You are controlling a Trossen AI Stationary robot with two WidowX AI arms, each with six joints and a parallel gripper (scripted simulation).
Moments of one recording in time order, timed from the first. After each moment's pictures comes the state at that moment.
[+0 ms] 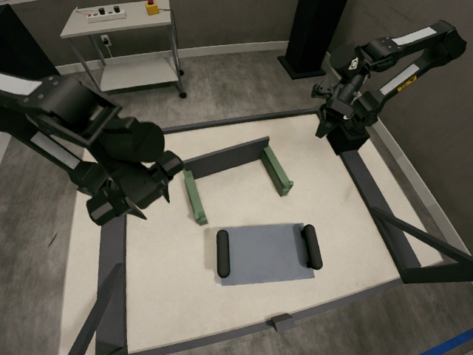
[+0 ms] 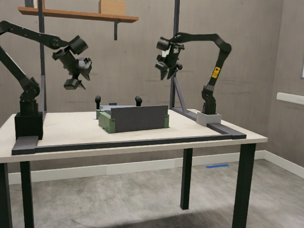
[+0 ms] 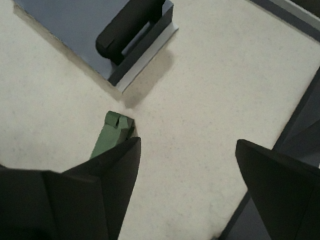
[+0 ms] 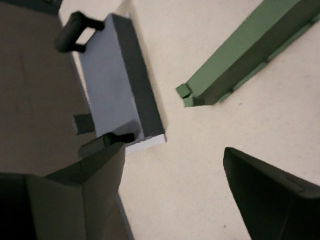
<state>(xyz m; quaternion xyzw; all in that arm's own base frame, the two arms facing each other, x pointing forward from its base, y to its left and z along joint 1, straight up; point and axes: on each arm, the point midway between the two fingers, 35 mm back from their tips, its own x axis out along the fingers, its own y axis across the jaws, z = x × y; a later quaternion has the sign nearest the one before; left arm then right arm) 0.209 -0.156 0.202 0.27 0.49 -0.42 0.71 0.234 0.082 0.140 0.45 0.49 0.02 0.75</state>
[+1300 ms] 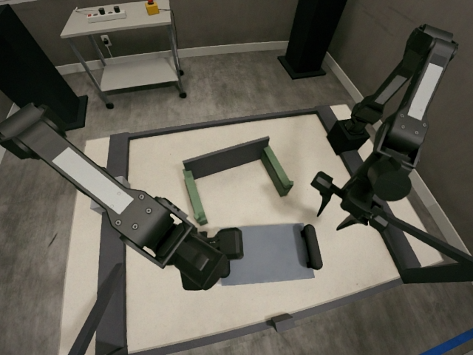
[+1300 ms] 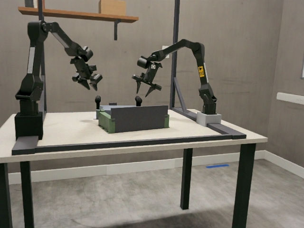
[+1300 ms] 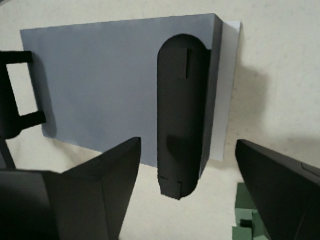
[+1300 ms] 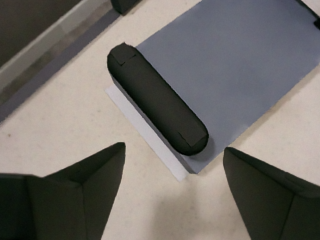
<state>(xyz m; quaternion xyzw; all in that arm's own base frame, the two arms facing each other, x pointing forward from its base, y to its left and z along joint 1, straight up) 0.310 -0.263 0.101 0.62 0.35 -0.44 0.55 0.292 0.317 0.092 -0.16 0.45 0.29 0.83</state>
